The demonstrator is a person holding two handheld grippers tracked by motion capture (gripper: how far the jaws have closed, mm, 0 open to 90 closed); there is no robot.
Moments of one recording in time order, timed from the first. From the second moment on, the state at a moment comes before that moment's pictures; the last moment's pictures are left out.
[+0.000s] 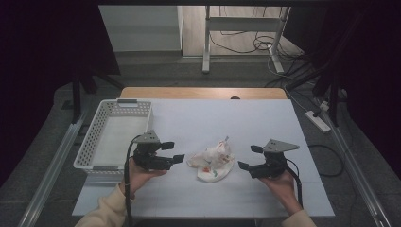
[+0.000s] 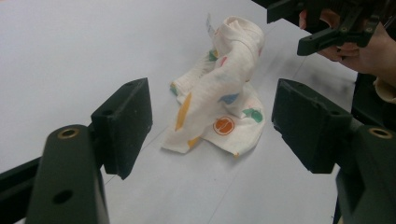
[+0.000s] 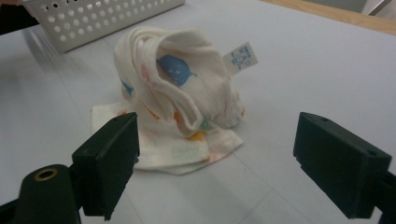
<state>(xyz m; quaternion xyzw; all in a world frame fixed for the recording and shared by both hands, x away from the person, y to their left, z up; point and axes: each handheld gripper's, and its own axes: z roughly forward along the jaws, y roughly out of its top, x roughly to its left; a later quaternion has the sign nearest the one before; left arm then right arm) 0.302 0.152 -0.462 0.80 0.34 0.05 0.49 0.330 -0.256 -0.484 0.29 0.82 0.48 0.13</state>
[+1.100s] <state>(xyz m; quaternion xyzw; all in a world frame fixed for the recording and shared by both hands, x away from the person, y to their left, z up) 0.303 0.149 -0.462 0.80 0.34 0.06 0.49 0.346 -0.207 -0.464 0.26 0.82 0.49 0.13</state>
